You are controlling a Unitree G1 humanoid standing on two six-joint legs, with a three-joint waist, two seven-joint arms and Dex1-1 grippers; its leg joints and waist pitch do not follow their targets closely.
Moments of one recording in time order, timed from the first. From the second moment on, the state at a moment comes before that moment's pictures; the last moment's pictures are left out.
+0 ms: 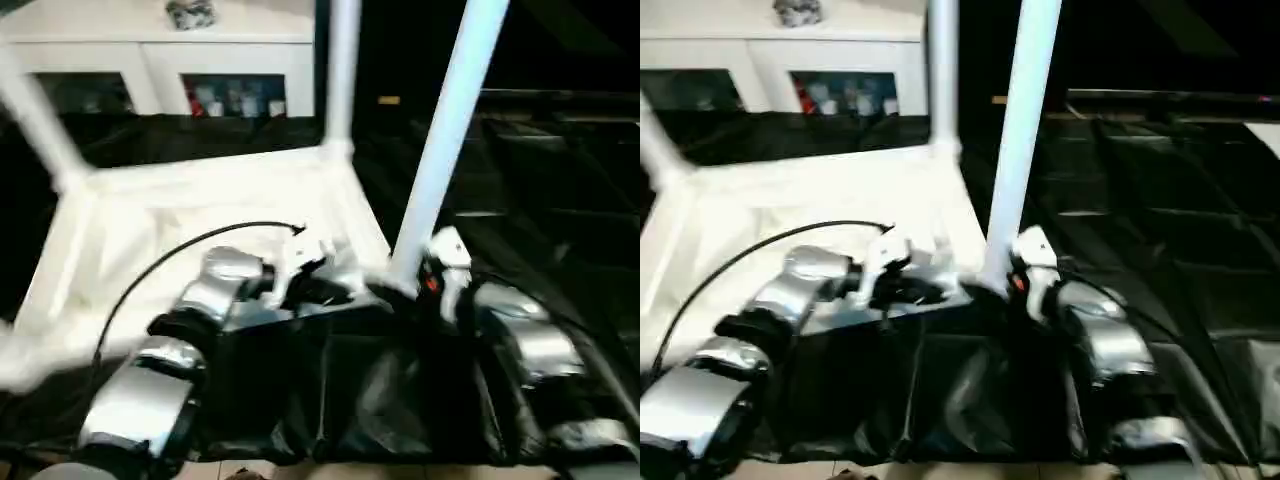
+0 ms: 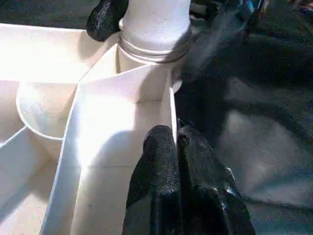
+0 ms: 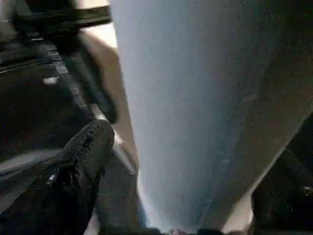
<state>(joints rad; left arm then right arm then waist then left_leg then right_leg) -0.78 0.20 -0.17 1.04 0.09 -0.13 -1.36 -0.42 -0.35 0.11 0.50 0.17 0.15 1.10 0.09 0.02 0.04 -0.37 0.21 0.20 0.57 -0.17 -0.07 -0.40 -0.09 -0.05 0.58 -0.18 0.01</state>
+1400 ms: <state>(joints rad) -0.82 0.08 -0.15 1.07 0.13 -0.06 -1.00 -0.50 -0.12 -0.06 0.64 0.10 0.14 0.48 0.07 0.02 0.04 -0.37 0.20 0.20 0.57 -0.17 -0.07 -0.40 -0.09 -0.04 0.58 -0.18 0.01</state>
